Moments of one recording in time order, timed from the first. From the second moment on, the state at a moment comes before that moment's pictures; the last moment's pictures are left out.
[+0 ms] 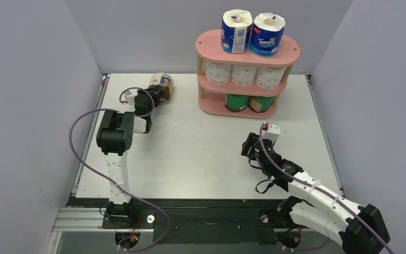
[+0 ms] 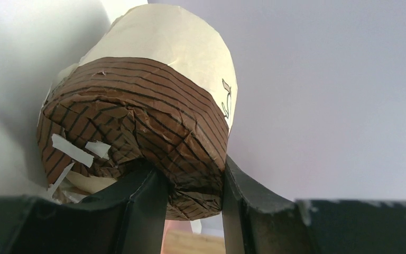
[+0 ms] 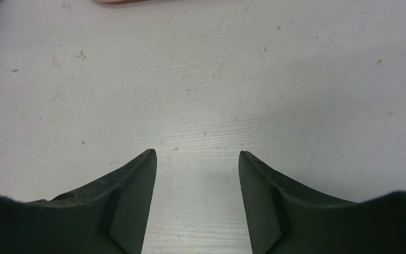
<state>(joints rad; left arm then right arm) -0.11 2.26 1.20 0.93 -0.10 -1.54 0.64 0.90 0.47 -0.14 0.45 0.58</state>
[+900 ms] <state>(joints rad) -0.22 1.49 0.45 0.84 0.58 -1.38 0.63 0.83 0.51 -0.16 0.30 0.54</state>
